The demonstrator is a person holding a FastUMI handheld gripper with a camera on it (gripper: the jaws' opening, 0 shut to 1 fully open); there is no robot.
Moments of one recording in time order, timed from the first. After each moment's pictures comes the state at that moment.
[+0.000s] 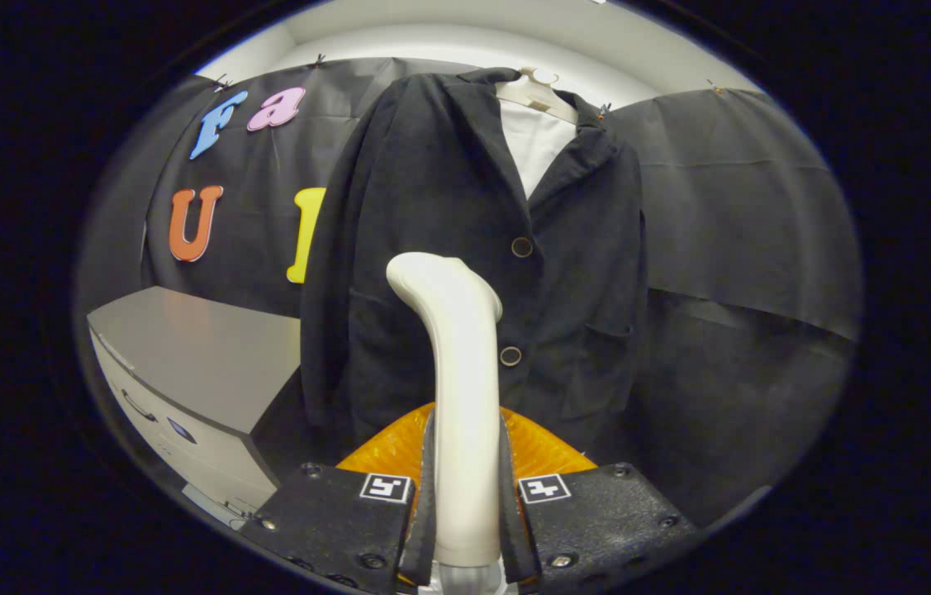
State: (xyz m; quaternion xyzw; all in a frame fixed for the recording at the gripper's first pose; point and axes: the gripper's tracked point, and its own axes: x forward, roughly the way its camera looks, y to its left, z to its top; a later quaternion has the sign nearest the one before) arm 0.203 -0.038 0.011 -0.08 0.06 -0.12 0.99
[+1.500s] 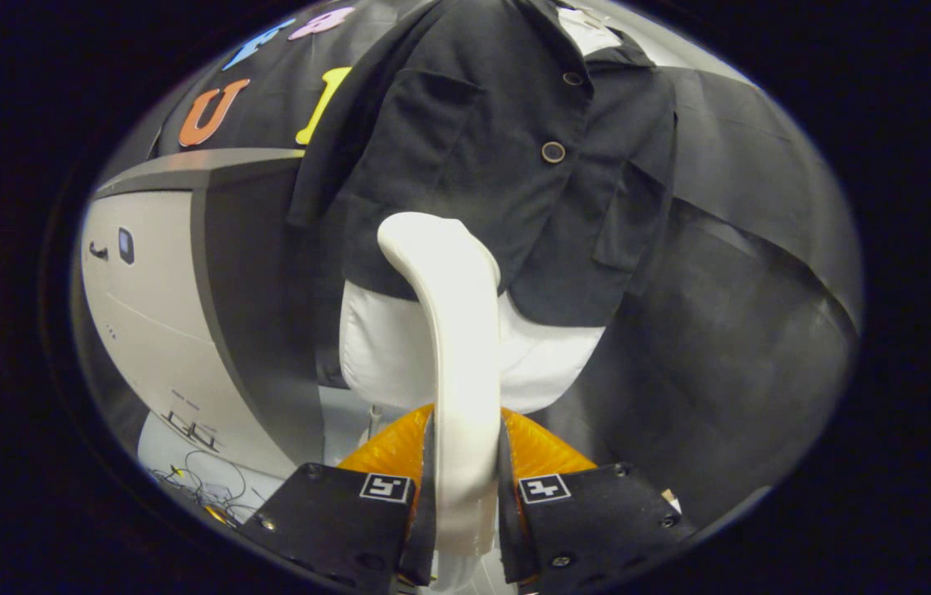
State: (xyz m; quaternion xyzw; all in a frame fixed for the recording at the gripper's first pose) arm 0.188 -0.066 -0.175 -0.13 0.23 -0.16 0.95
